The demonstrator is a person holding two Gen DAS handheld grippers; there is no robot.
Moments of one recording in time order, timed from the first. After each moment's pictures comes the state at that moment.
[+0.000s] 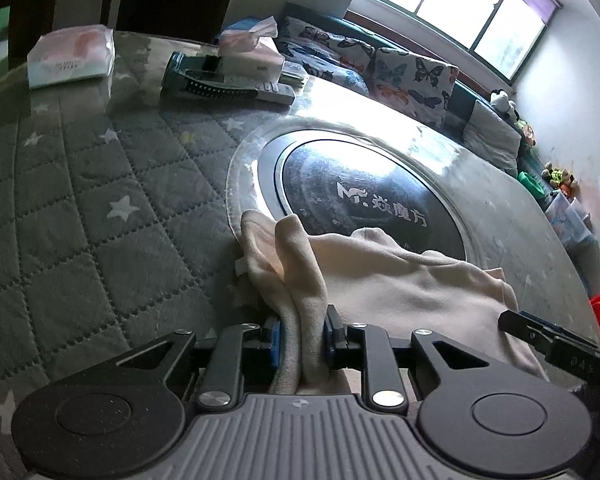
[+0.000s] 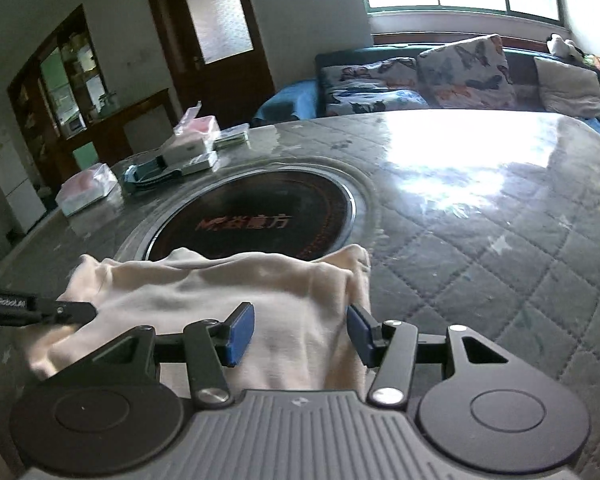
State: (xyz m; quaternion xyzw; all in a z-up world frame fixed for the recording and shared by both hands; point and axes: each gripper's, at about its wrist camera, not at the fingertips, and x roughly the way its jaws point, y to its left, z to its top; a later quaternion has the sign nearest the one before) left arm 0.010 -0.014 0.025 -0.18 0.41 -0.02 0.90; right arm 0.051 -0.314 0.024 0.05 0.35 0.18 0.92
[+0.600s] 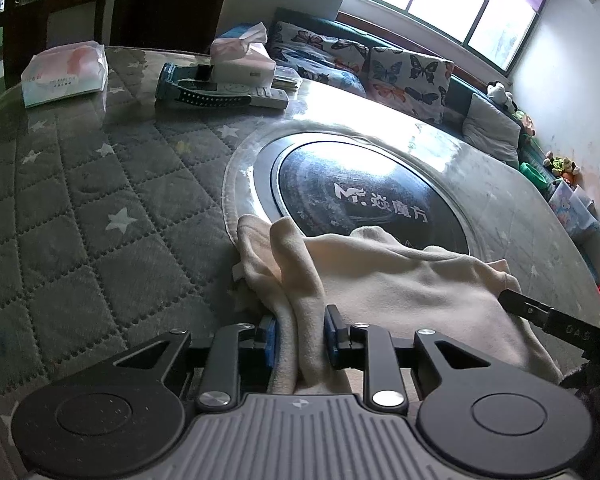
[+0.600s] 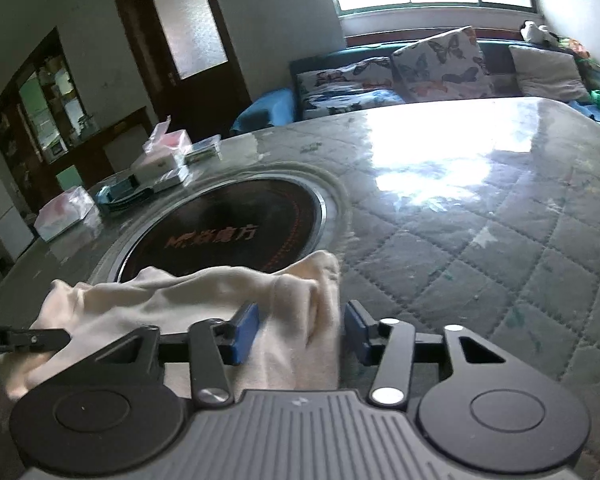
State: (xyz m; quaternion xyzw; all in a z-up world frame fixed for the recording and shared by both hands) left arm 0.010 -0.019 0.025 -0.15 0.40 -0.02 0.90; right arm 0.065 -0.322 0.013 0.09 0.35 0.16 0.92
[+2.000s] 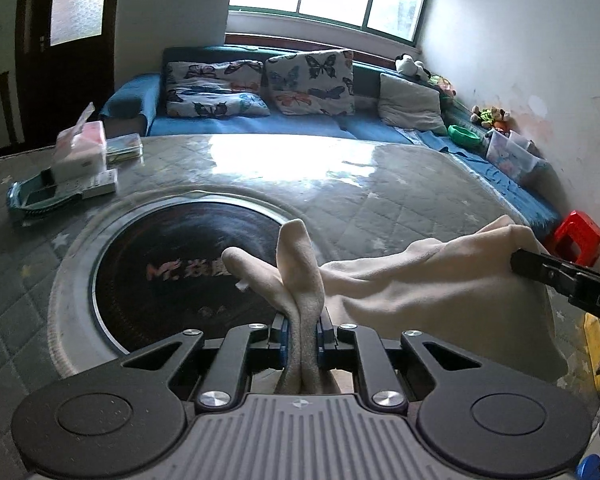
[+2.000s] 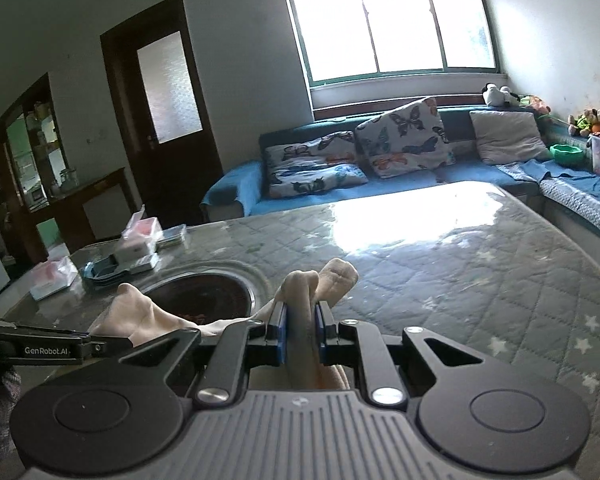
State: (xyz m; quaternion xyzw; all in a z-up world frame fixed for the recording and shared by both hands) left arm 0.055 -0.161 0.077 -0.04 0.36 -0.12 0.92; right arm 0.023 -0.410 0.099 0.08 0.25 0.10 0.96
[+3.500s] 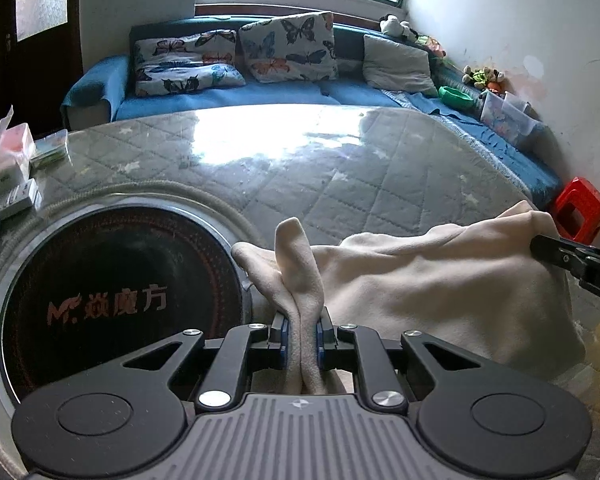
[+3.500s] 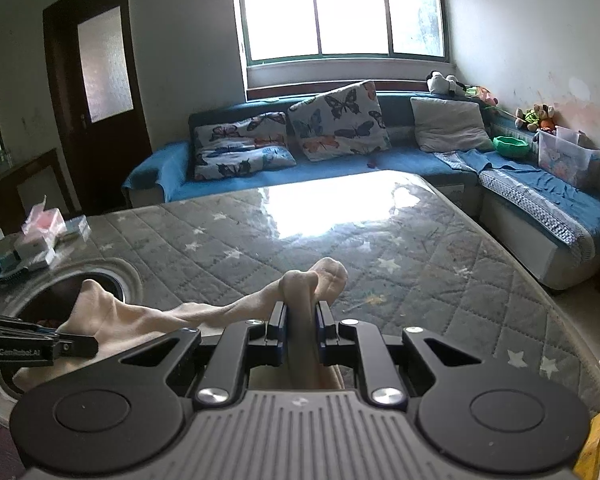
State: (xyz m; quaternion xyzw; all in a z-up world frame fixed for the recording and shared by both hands) left arm 0.135 -0.237 0.042 -0.01 0.41 -0.14 0.90; right arm 0.093 -0.475 0.075 0.05 0.29 0.01 0.96
